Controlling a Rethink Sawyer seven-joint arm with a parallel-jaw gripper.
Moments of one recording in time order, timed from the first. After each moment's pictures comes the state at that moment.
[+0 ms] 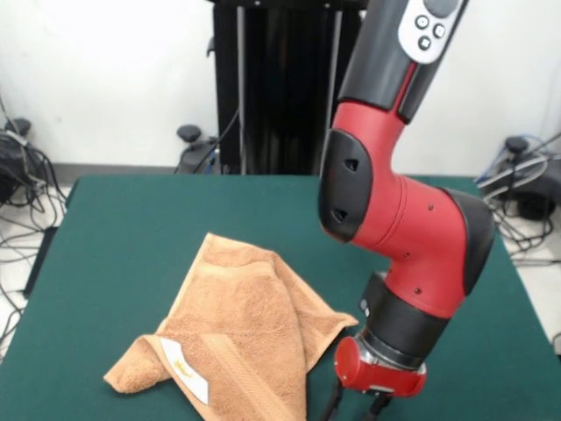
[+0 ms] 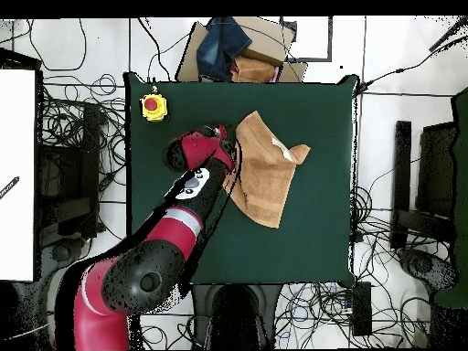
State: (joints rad) arm 0.22 0.31 -0.64 0.83 0.40 0.18 1.60
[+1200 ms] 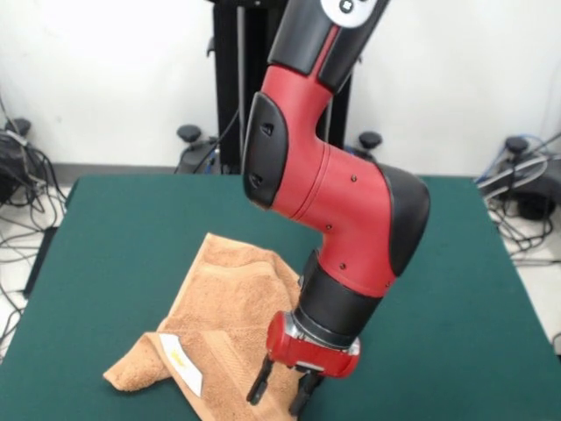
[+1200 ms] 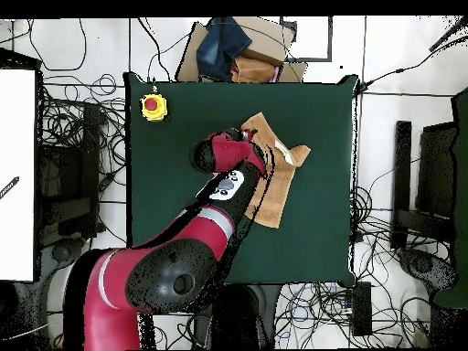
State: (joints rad) arm 0.13 0.19 -0.56 0.96 0.33 0.16 1.60
